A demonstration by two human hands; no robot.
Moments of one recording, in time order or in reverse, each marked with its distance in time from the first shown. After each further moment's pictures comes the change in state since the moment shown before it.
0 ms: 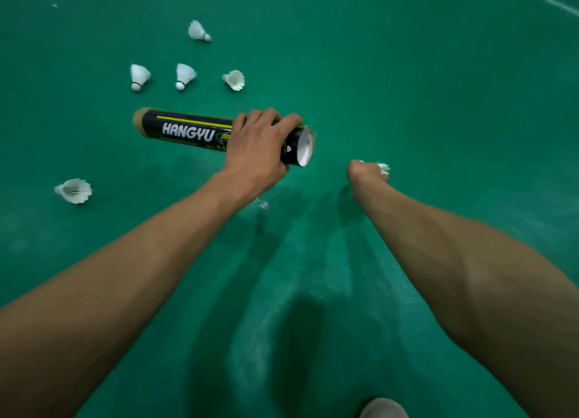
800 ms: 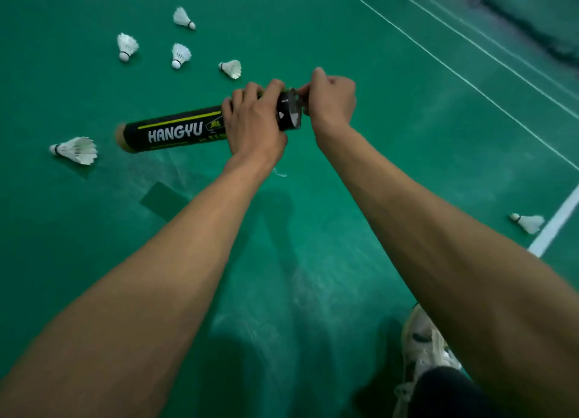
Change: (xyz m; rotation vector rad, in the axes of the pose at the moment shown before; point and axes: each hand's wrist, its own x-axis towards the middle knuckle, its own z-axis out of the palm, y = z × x) left_hand -0.139 -0.115 -0.058 -0.403 0.313 -0.217; right_hand -0.325 -0.061 0.092 0.165 0.288 -0.638
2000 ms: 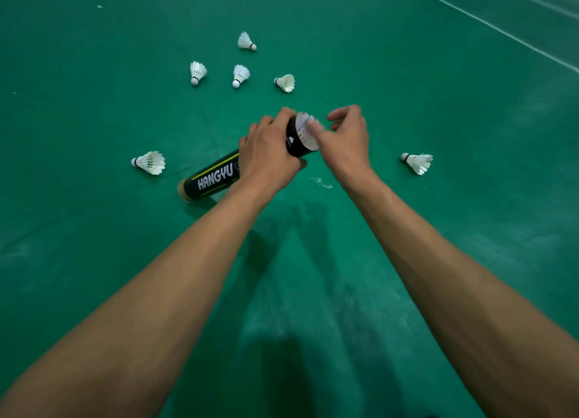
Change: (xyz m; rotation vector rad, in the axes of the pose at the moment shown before) left_hand -0.012 -0.021 -0.019 0.024 -0.195 -0.104; right_hand -0.023 0.049 0.013 0.017 -0.218 -0.242
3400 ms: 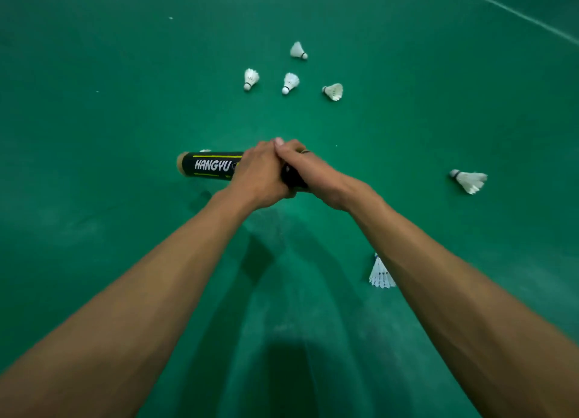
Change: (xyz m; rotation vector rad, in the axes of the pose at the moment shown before) left_hand -0.022 -0.072 -0.042 0.182 -0.163 0.054; right_hand -0.042 -0.031 0.077 0.377 -0.934 0.179
